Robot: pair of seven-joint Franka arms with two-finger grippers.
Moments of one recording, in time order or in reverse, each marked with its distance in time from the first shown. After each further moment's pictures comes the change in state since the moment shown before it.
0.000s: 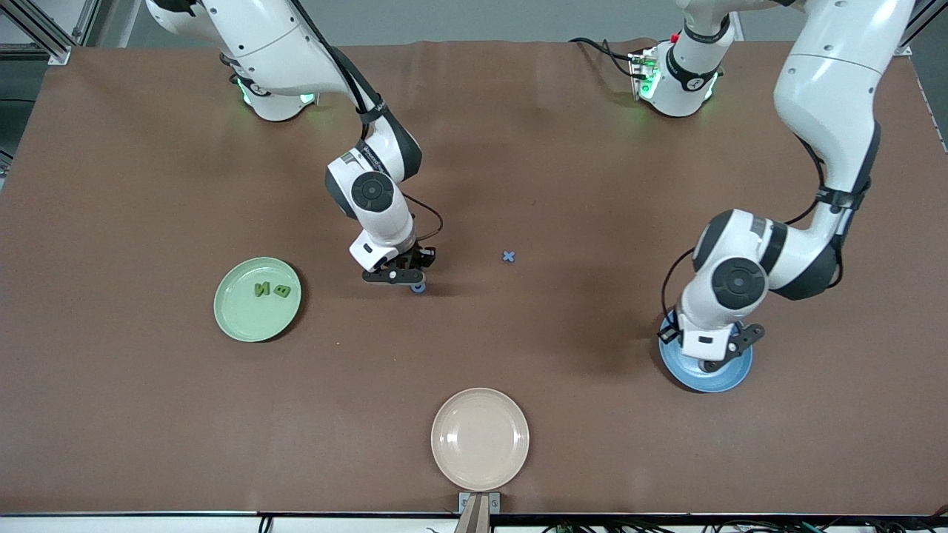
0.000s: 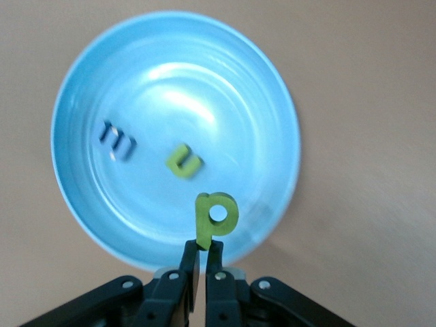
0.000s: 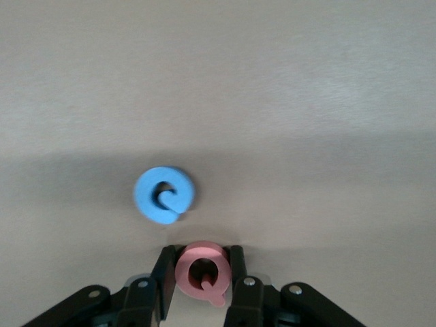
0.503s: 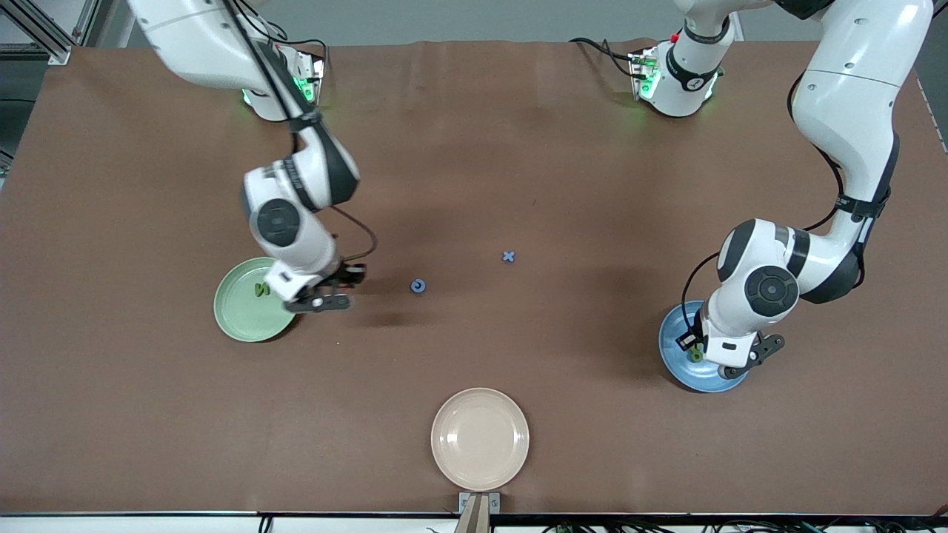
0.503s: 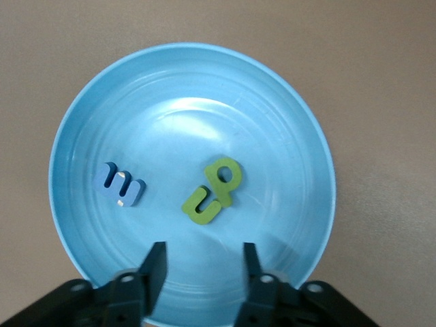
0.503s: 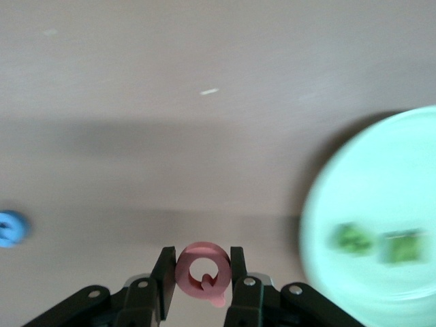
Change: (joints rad) left arm 0.045 0.027 -0.002 -0.005 0.000 0.057 0.074; right arm -0.293 -0.165 -0.019 0.013 -0.001 -0.259 -0.462
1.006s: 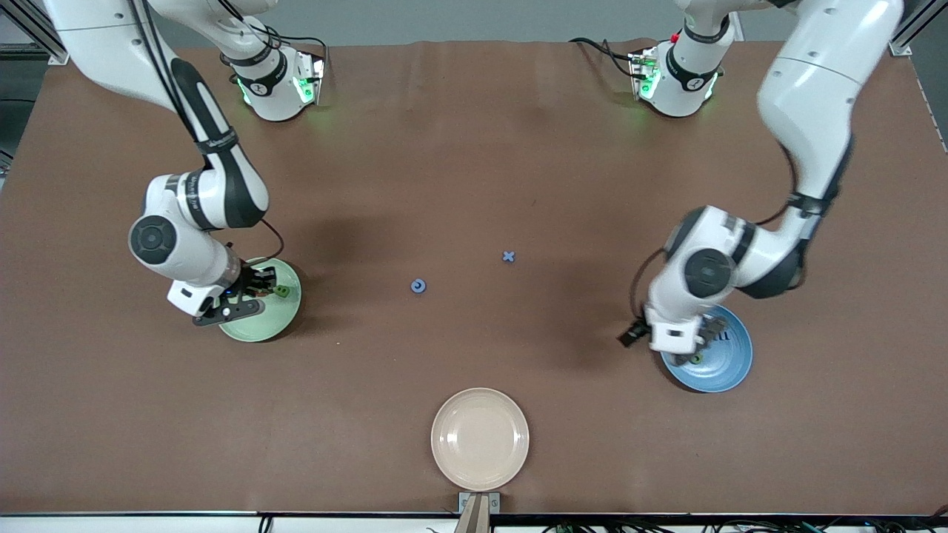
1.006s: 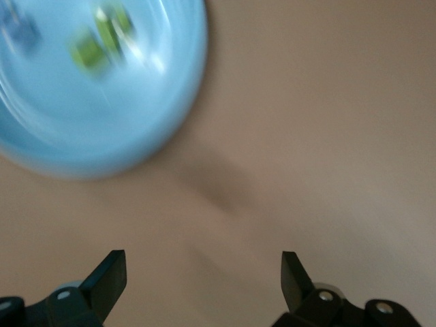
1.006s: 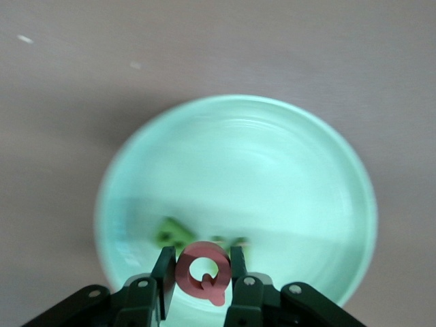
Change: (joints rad) left arm -0.151 -0.001 -0.111 -0.001 -0.003 -0.014 -0.426; right arm -0.265 -0.019 -0.002 -0.145 0.000 0.137 -0.453
